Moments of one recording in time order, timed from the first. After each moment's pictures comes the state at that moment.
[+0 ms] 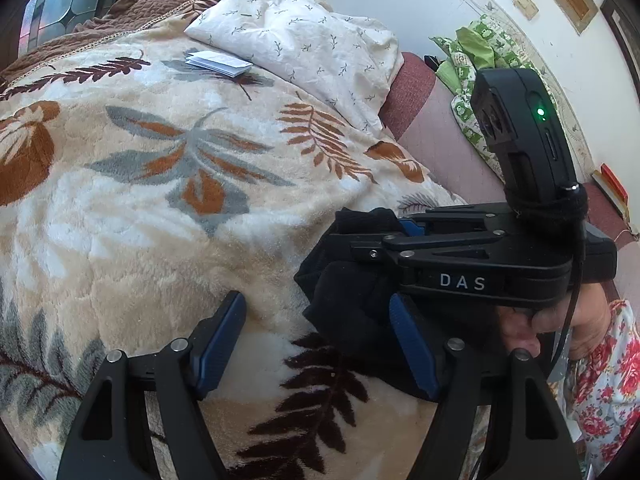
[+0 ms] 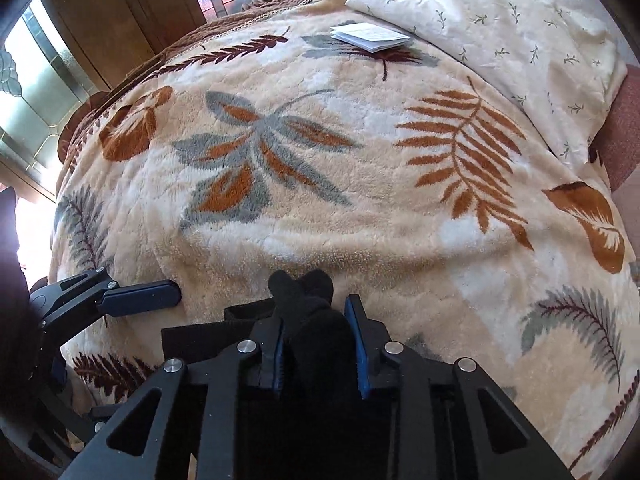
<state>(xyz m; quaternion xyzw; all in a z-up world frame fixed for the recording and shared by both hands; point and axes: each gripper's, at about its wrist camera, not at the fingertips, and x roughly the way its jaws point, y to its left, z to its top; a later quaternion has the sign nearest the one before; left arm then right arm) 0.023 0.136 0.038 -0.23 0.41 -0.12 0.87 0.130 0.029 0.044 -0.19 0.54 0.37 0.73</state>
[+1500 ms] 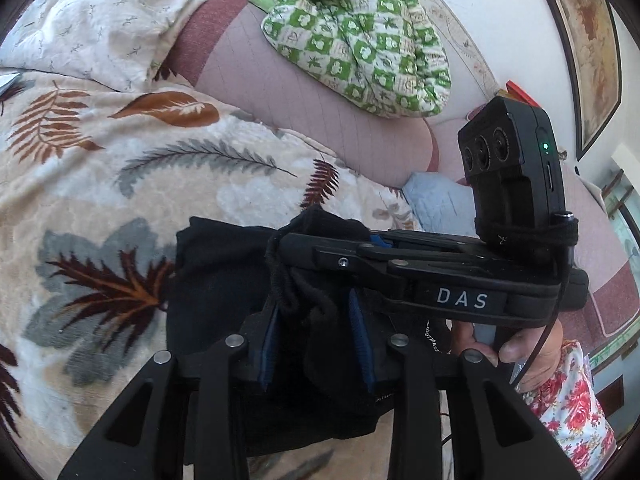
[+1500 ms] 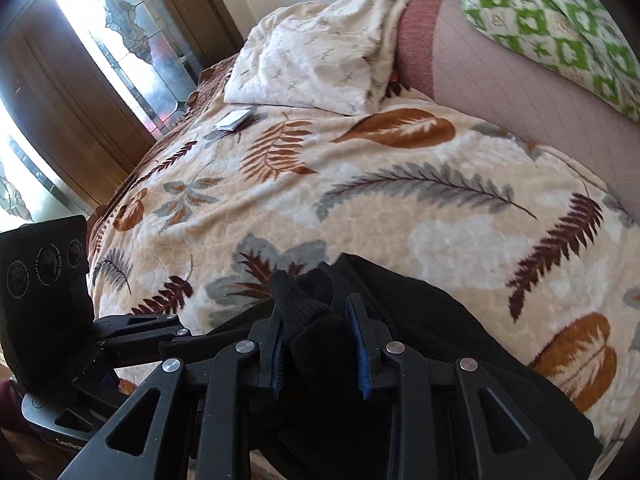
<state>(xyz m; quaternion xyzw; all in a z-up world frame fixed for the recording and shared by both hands) 0.034 -0.104 0.080 -0.19 0.42 -0.32 0.83 0.091 -0.234 0.103 0.02 0.50 0.29 0.81</state>
